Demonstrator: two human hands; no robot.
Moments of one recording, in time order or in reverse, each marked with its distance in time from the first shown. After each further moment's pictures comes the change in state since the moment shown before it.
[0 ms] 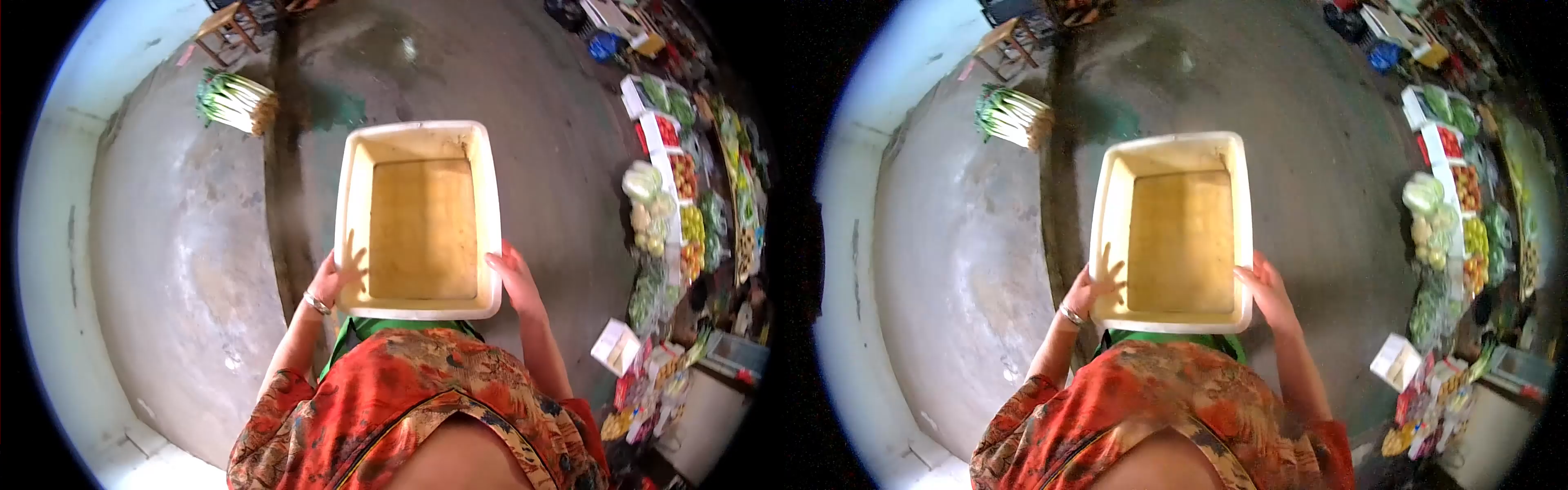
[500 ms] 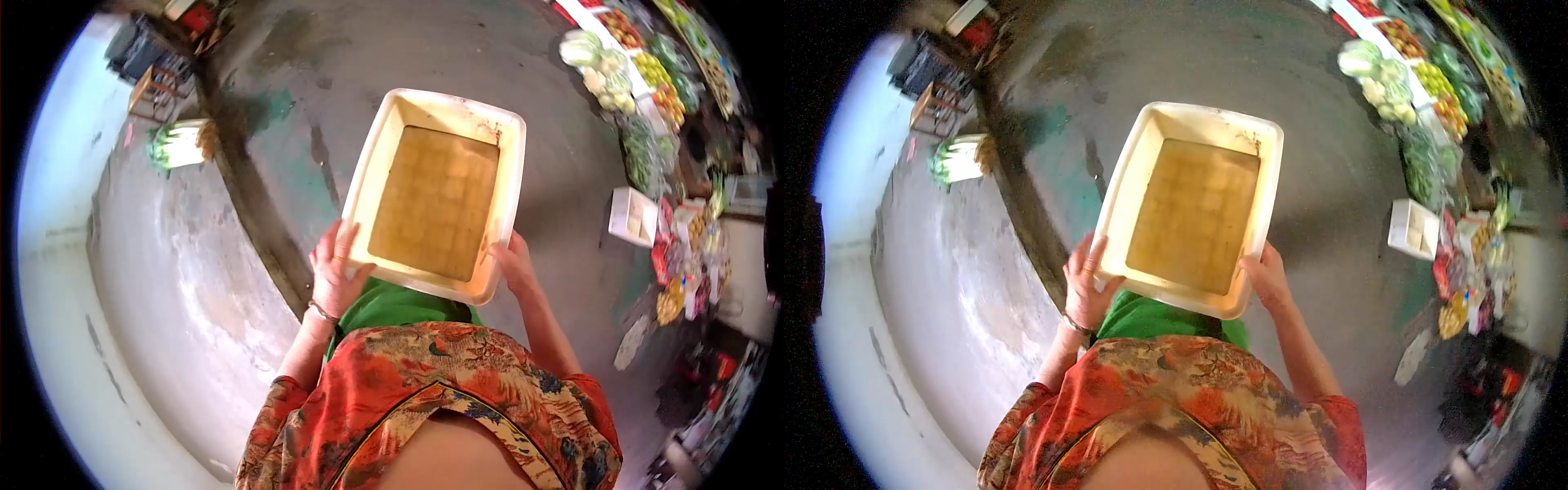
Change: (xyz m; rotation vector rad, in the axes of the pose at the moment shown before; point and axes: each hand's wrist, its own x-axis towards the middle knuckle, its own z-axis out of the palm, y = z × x) left_hand -0.166 -0.112 0.152 1.558 0.019 0.733; right_hand -0.276 0.165 -0.066 0.176 0.424 -0.007
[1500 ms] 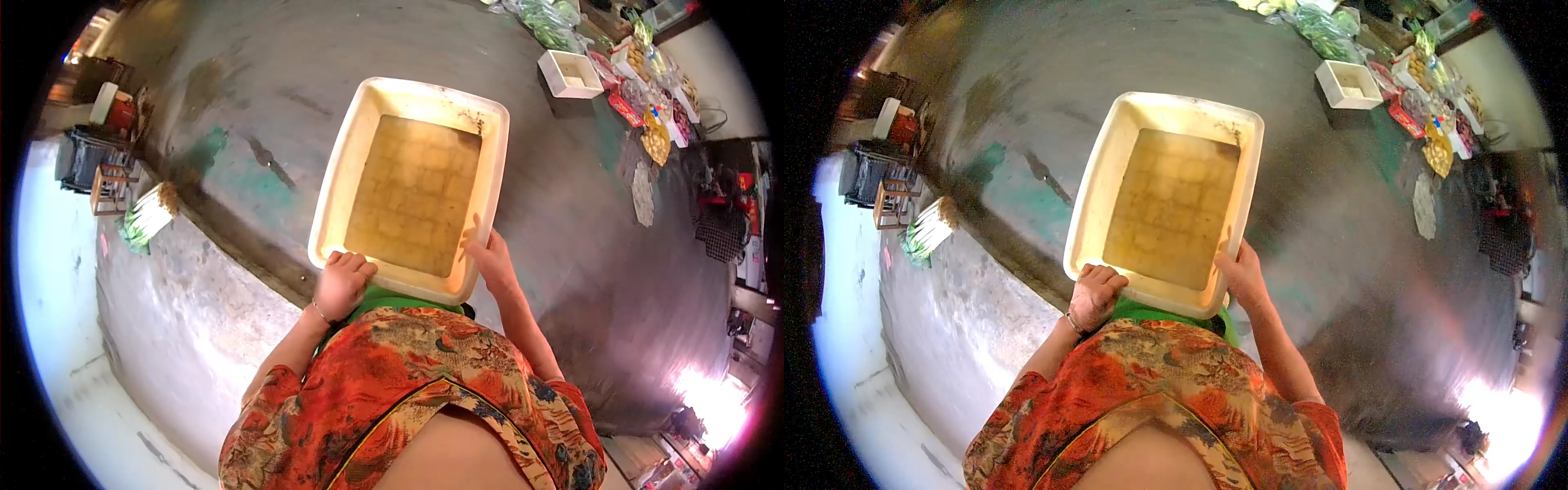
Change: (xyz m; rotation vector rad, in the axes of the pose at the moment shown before) left_hand -0.259 0.022 0.019 -0.078 -0.404 0.819; right_hand -0.326 0.196 0.042 0.161 0.447 -0.064
